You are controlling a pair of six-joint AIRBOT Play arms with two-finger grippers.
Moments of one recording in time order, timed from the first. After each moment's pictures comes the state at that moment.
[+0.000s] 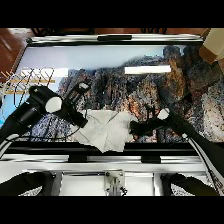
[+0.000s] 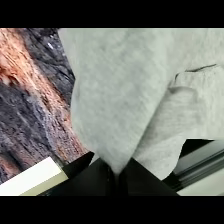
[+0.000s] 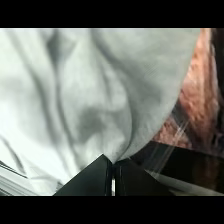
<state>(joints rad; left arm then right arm) -0.61 -1.21 1.24 1.60 -1.40 -1.57 0.26 -1.29 0.74 -0.90 1.02 1.57</state>
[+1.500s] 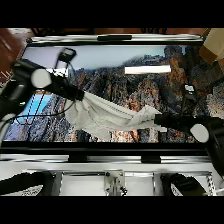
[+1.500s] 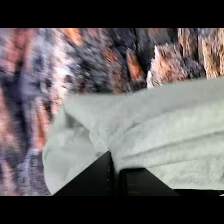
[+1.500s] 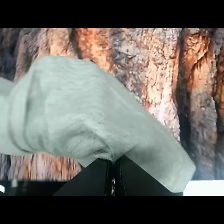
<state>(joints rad) -0.49 -1.37 1.50 1.59 -1.31 -1.64 0.26 -0.74 0.76 -1.55 1.03 1.90</state>
